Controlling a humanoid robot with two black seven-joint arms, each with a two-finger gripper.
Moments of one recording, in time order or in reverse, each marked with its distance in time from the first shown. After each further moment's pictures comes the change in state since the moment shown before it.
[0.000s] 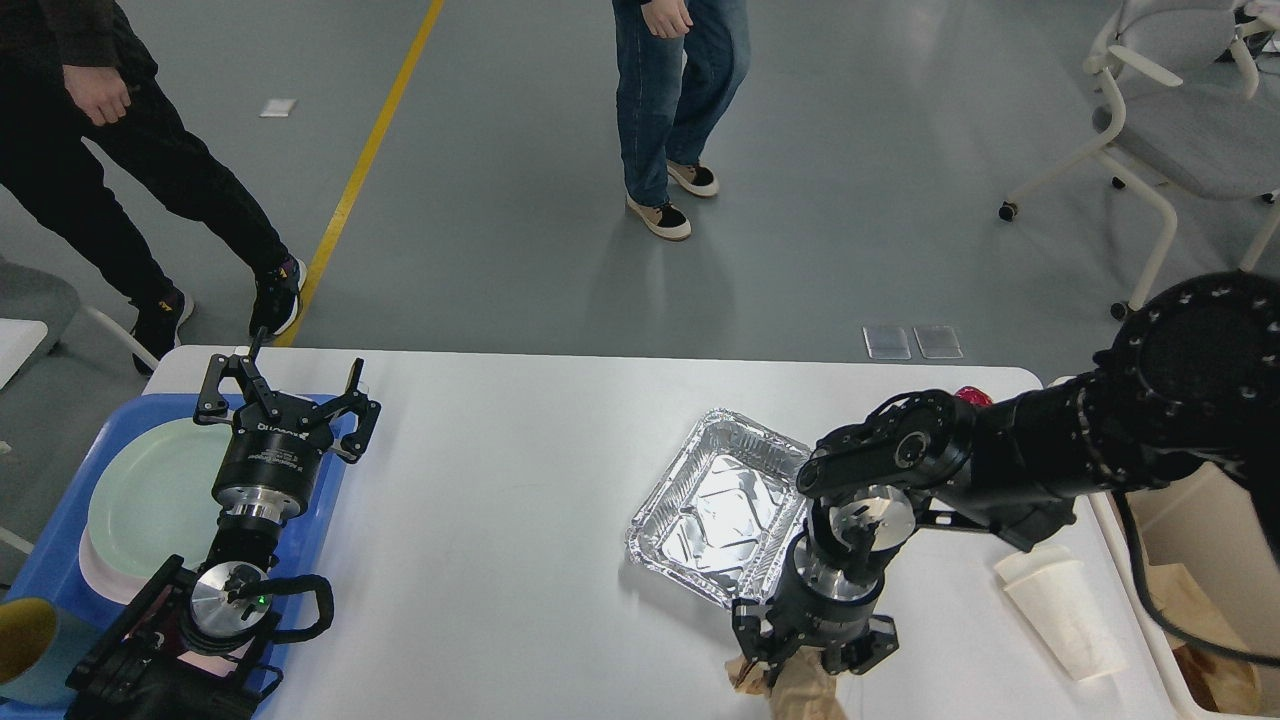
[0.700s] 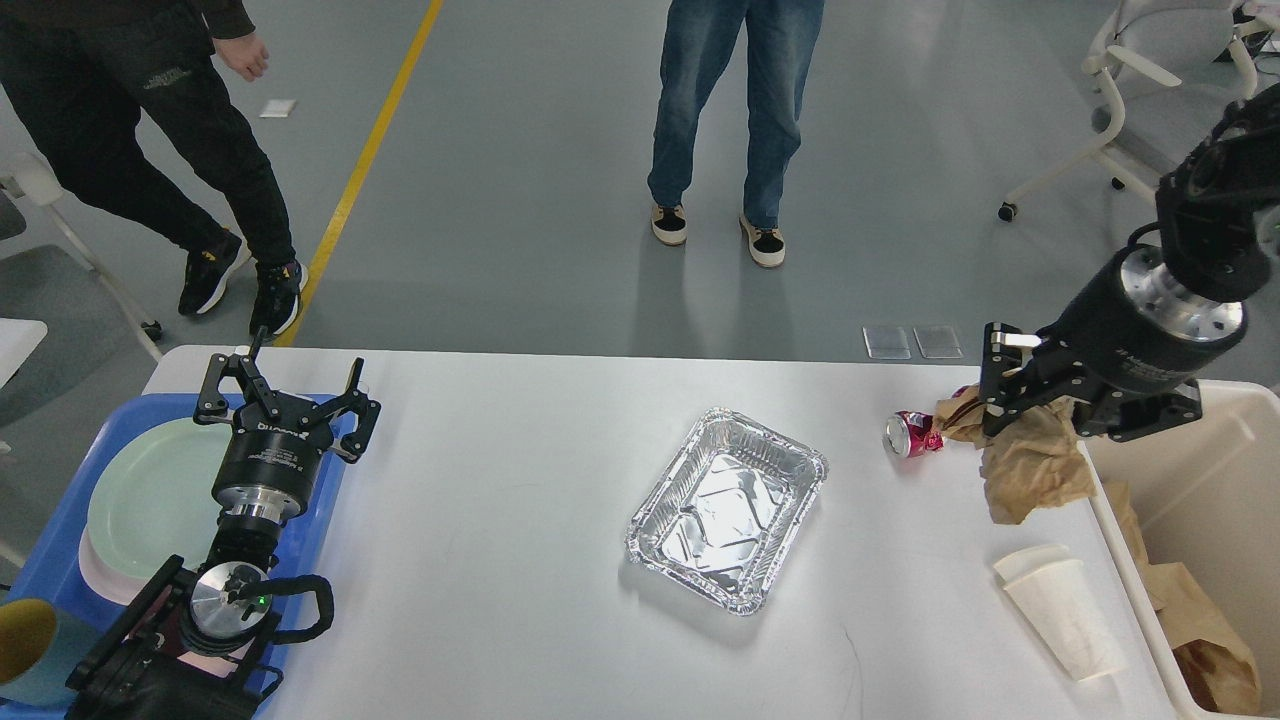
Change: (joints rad) left arm 0.001 0.000 0.000 0.000 0.000 0.000 0.000; right arm 0.805 -0.214 -0.704 0.300 0.013 0.221 0.509
